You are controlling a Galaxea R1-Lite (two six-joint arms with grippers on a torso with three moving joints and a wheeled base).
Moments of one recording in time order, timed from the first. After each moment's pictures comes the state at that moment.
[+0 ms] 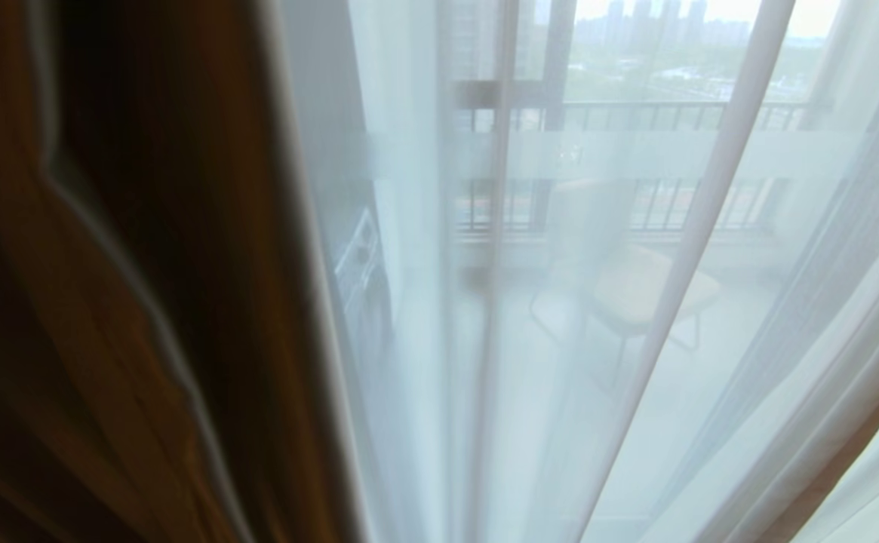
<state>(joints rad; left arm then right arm) -0.10 0.44 -0.60 -0.29 0.08 -0.11 0.00 0.00 0.00 0.00 0.04 -0.09</state>
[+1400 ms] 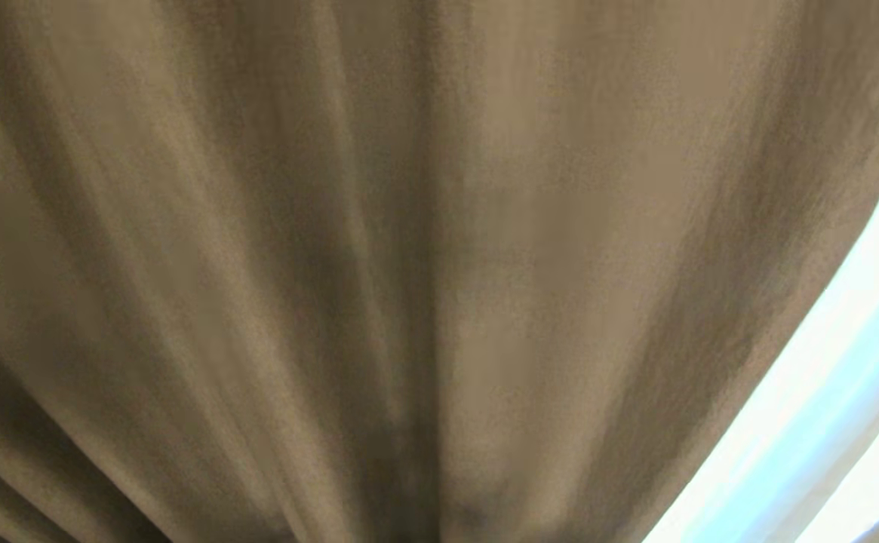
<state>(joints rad) -0.10 0.28 -0.38 -0.21 0.14 -0.06 0.00 0.00 0.00 0.00 0.04 -0.09</state>
